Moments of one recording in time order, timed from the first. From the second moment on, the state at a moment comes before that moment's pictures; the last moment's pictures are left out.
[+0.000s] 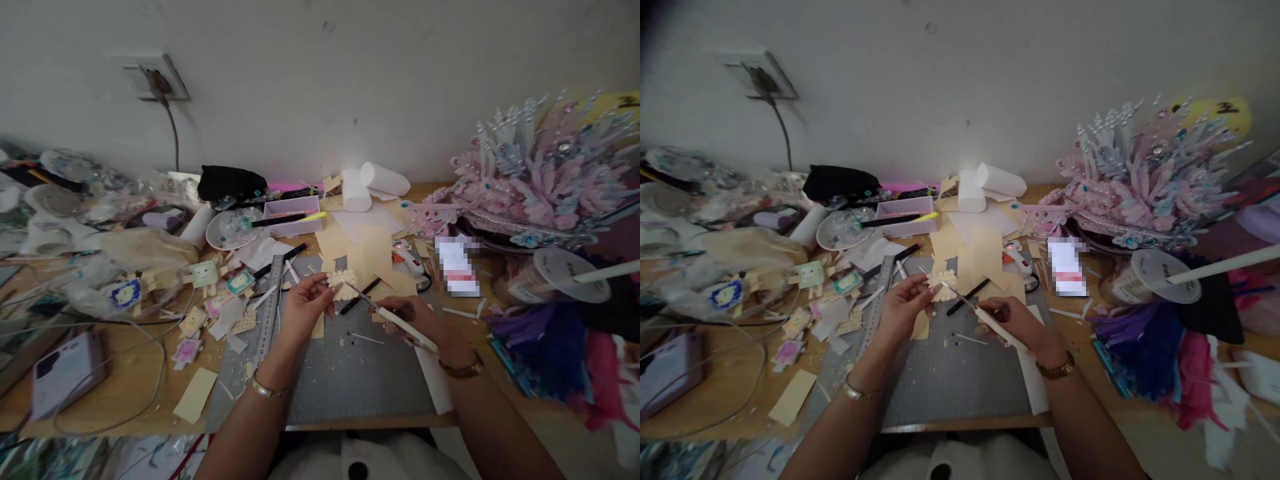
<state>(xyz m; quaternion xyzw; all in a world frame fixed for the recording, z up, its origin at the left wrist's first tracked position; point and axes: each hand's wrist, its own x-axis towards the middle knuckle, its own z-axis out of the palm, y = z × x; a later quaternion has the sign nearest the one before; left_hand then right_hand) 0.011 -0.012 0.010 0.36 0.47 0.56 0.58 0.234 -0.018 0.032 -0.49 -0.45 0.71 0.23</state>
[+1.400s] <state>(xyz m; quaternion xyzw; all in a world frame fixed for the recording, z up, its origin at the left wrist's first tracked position) 0.015 -0.014 0.012 0.34 0.48 0.56 0.59 0.235 -0.017 0.027 -0.47 -0.55 0.64 0.26</state>
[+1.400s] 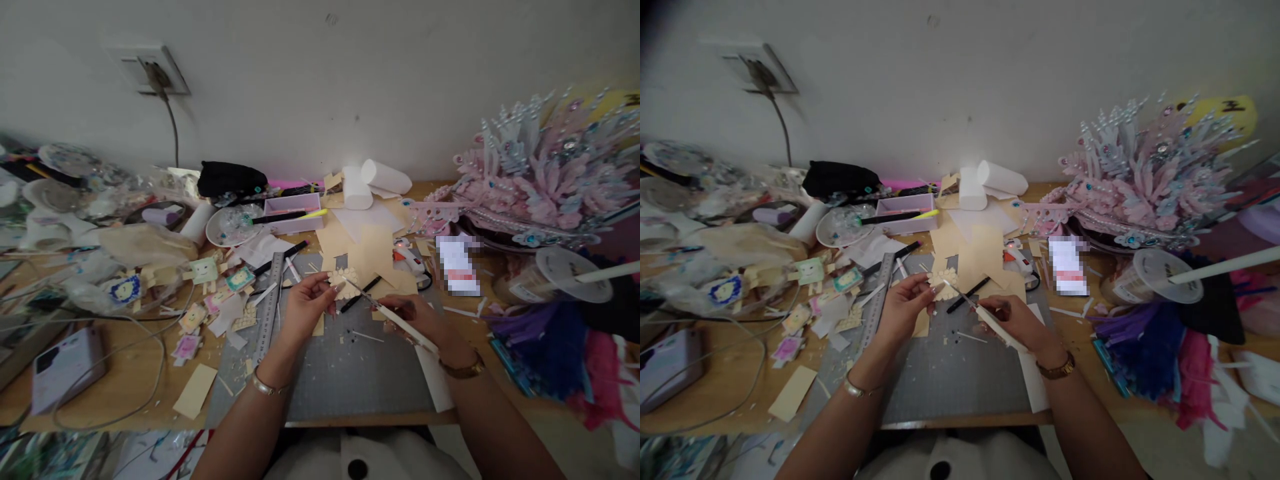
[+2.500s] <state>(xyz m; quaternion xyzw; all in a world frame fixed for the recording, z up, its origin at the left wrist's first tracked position) 0.026 -0.024 0.013 0.32 0.46 0.46 0.69 0.220 -0.021 0.017 -0.43 -0.35 0.77 0.33</state>
